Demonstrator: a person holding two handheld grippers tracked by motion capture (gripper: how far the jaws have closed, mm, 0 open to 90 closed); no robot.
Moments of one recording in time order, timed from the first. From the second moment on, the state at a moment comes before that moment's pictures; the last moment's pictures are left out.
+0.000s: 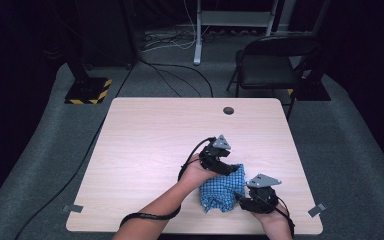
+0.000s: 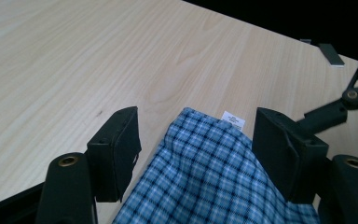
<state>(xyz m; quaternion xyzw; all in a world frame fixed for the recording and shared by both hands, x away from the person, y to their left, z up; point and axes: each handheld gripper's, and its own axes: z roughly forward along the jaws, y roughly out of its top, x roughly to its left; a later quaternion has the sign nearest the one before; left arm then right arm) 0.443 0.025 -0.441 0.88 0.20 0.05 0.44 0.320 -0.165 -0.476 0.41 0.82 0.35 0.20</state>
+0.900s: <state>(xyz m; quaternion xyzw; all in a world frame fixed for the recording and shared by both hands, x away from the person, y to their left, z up) 0.419 0.071 -0.480 0.90 0.18 0.03 0.39 0.363 -0.133 -0.476 0.33 0.86 0.36 0.12</state>
